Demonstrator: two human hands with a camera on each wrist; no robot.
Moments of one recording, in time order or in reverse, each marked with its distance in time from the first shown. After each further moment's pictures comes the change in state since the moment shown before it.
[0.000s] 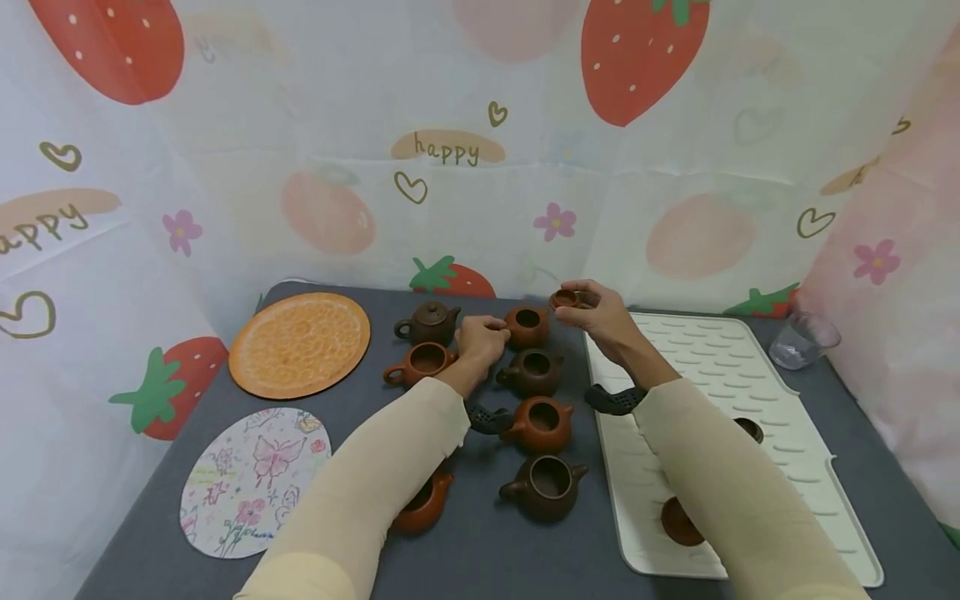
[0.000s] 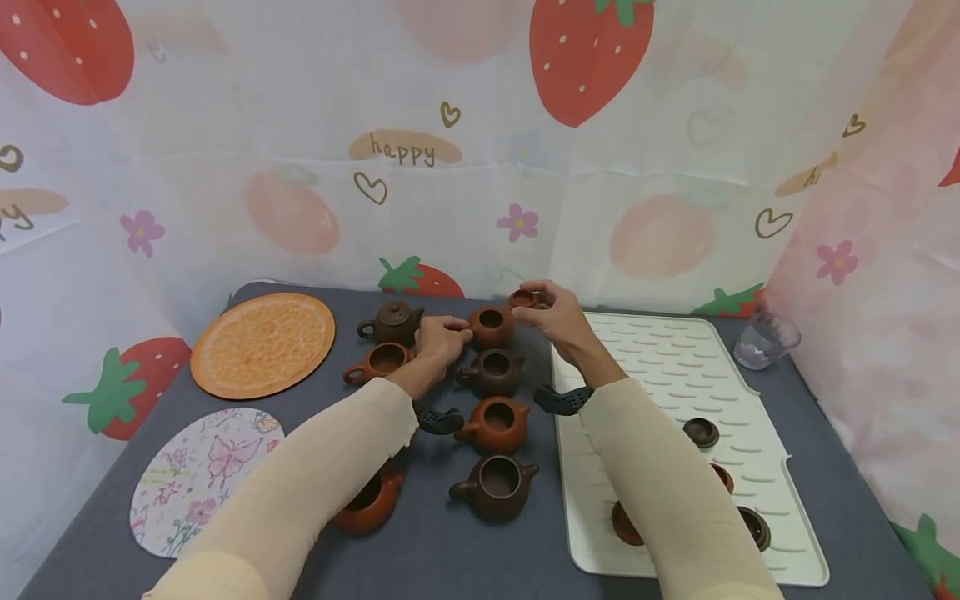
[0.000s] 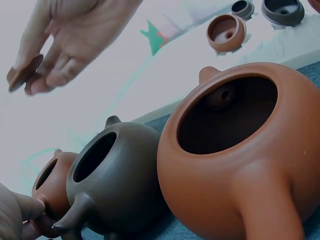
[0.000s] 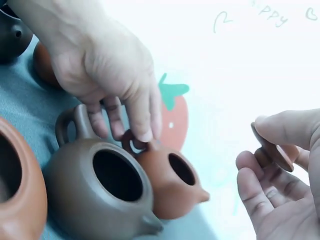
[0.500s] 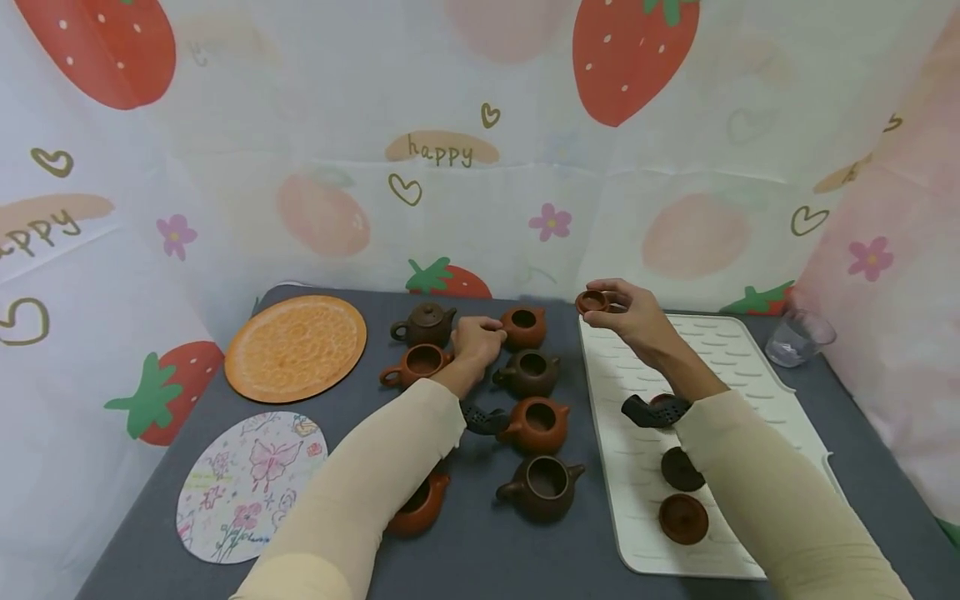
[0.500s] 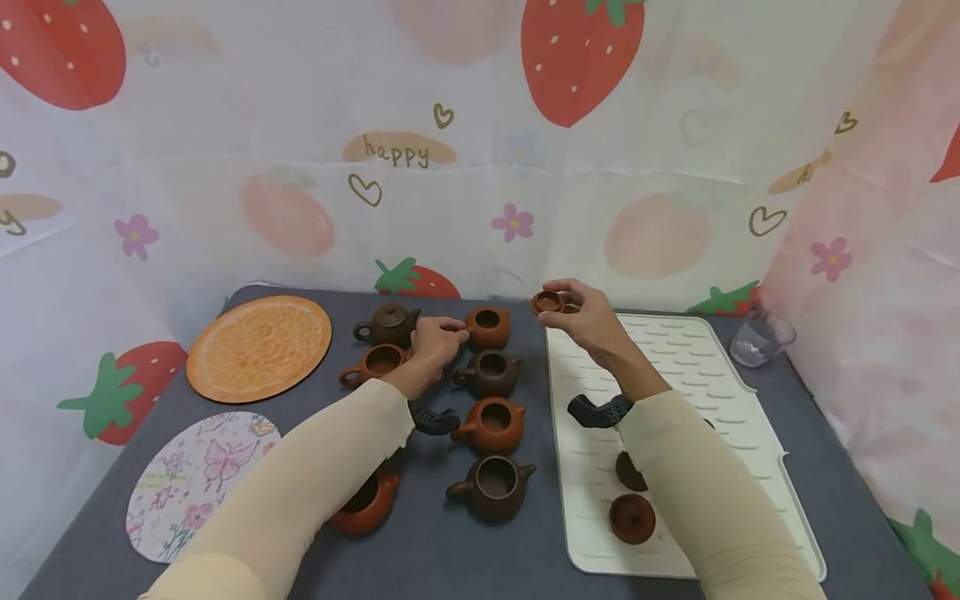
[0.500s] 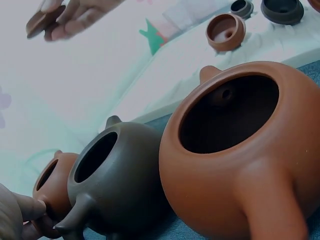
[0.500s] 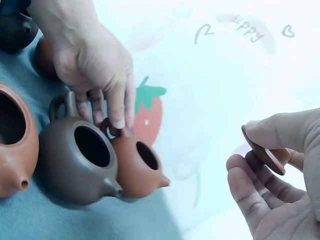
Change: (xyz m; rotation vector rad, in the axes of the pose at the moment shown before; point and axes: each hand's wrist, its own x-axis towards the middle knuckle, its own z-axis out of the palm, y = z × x) left_hand 0.000 0.002 0.002 0.005 0.011 -0.008; right_hand -0.033 -0.025 -0.036 -0.199 -0.018 -0.011
